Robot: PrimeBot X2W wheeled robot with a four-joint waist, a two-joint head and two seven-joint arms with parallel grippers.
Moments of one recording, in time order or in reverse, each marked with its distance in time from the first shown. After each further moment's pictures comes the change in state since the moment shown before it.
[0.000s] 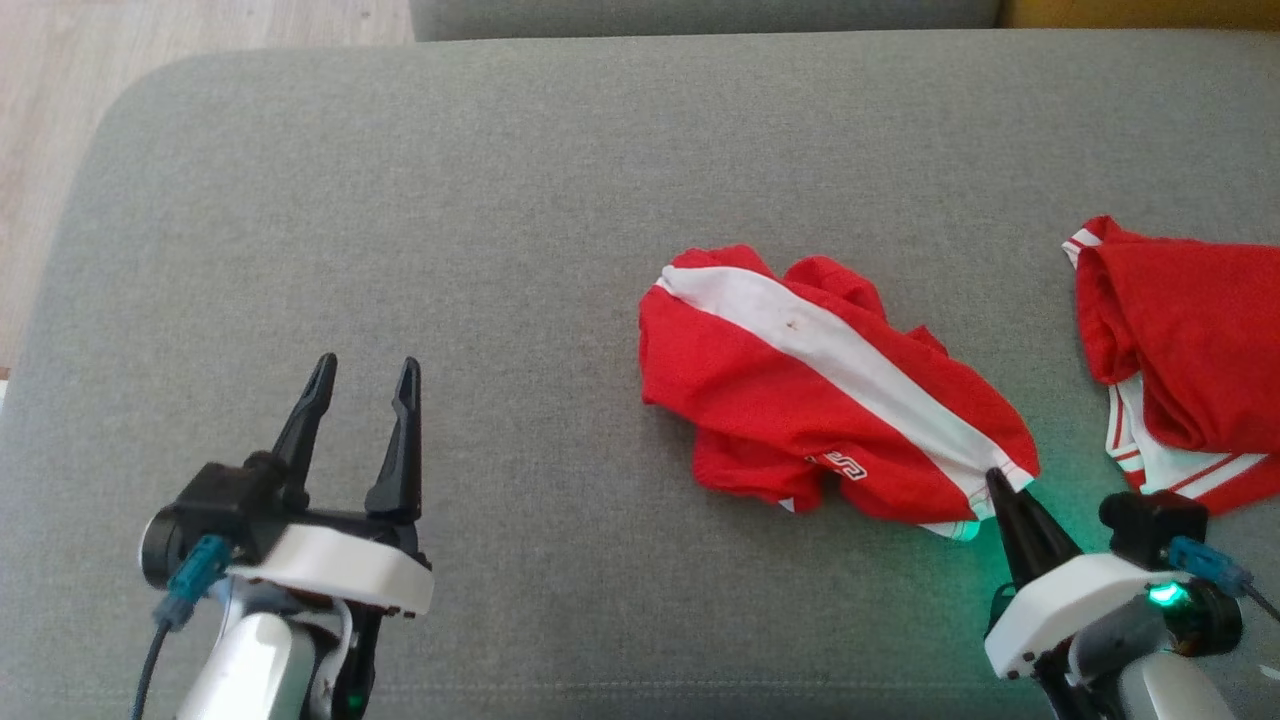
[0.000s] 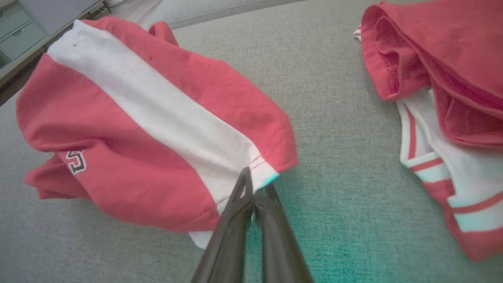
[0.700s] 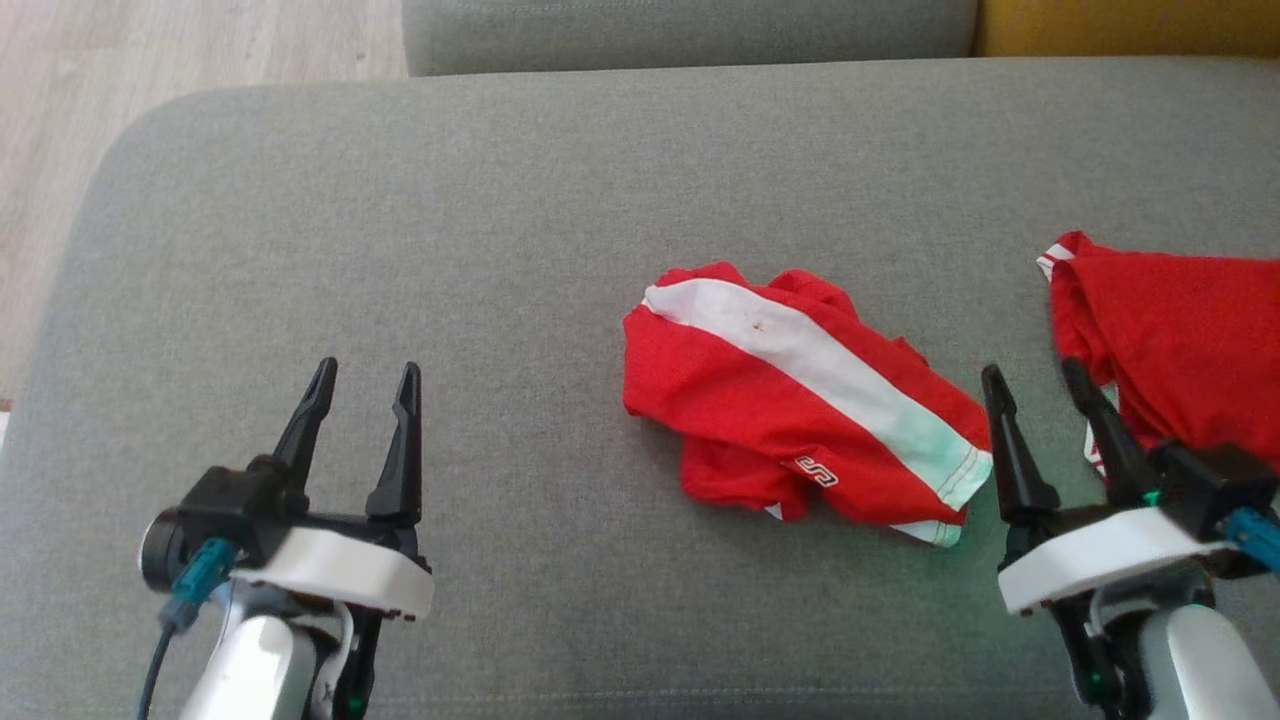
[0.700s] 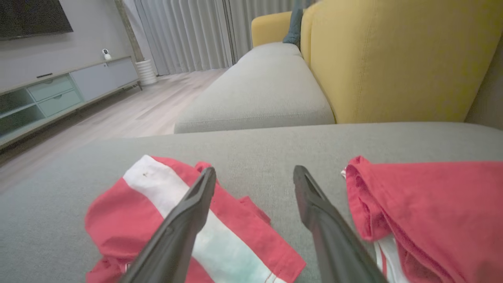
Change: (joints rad) left arm 0.004 -0.011 0.012 0.012 0.027 -0.007 0.000; right arm -0.017 0.015 -0.019 -0.214 -0.062 0.000 -0.100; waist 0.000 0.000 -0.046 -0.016
